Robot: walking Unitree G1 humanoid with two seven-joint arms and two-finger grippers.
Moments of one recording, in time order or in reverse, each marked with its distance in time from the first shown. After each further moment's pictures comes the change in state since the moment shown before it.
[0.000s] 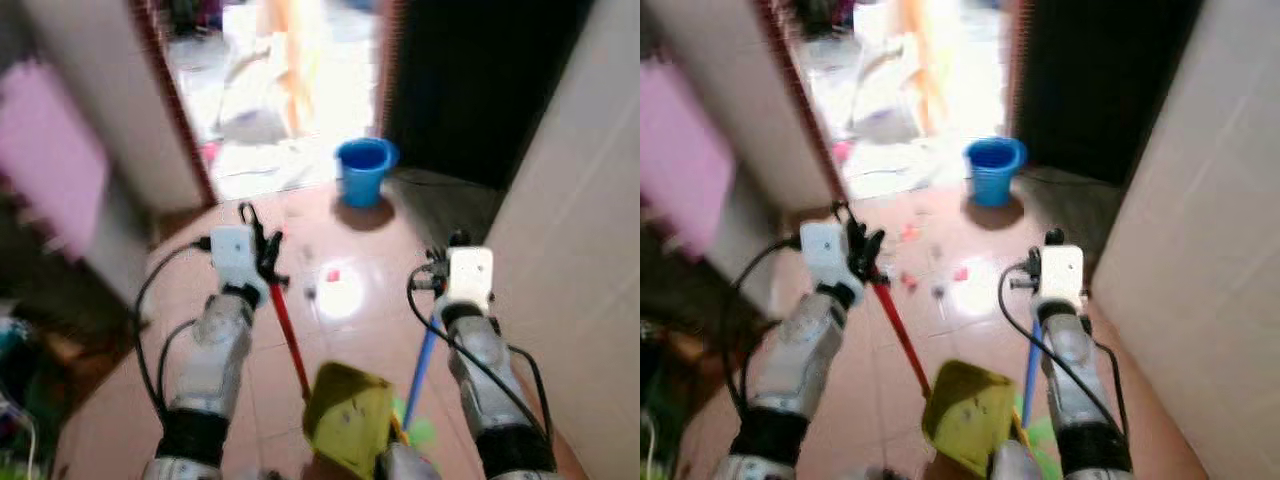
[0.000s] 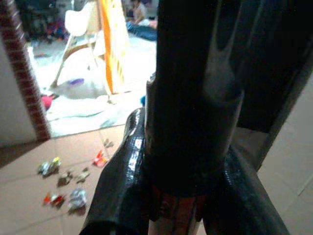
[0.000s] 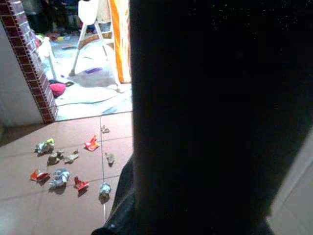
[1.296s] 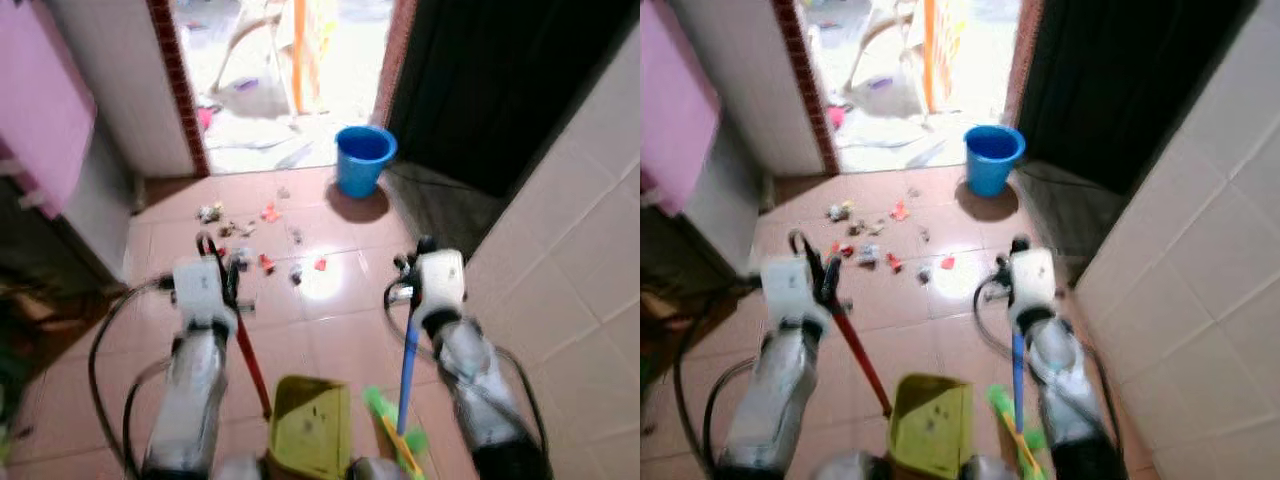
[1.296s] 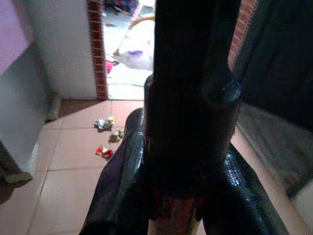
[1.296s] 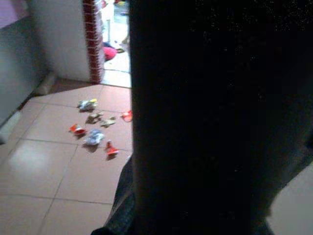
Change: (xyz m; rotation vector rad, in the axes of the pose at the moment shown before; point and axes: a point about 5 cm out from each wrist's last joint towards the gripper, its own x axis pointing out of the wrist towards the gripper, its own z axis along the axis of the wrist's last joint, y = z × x) left arm -0.052 0.029 -0.024 0.078 0.044 0.216; right arm -0.017 0.034 -0.001 -0.044 0.017 0.224
